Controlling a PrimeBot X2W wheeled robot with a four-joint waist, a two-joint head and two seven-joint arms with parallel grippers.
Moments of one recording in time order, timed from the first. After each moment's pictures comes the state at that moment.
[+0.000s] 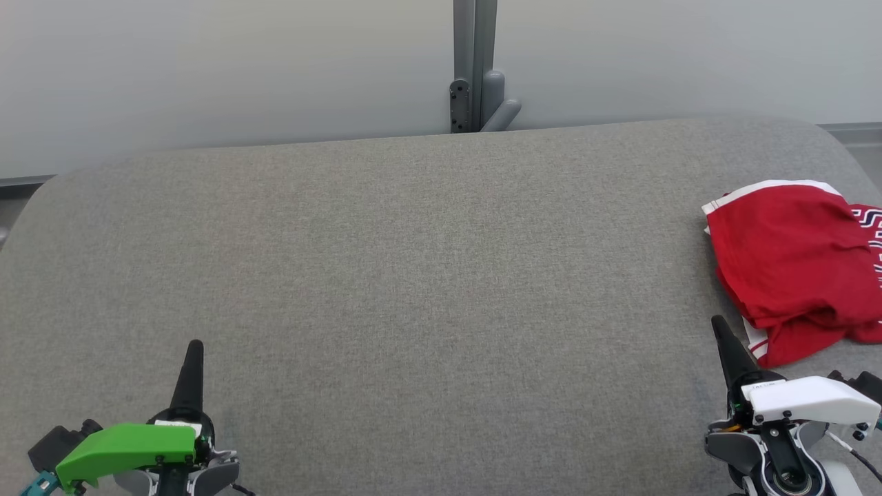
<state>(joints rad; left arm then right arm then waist) -0.07 0.05 0.08 0.27 -1.38 -0.12 0.04 -0.09 -0.04 -0.11 0.27 1.34 0.13 0.06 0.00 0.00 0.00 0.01</state>
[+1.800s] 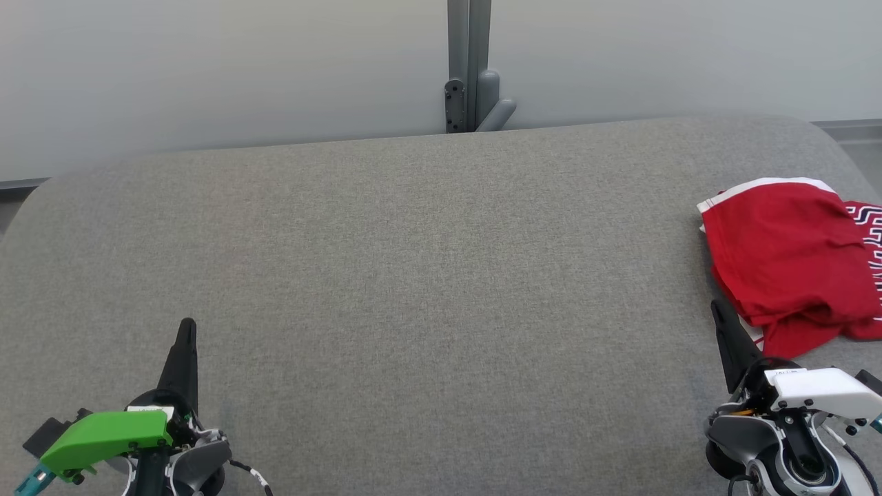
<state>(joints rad) -0.10 0.05 0.10 0.25 -1.61 -0.13 0.11 -0.11 -0.05 -0.12 0.25 1.61 0.13 0.12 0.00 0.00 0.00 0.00</state>
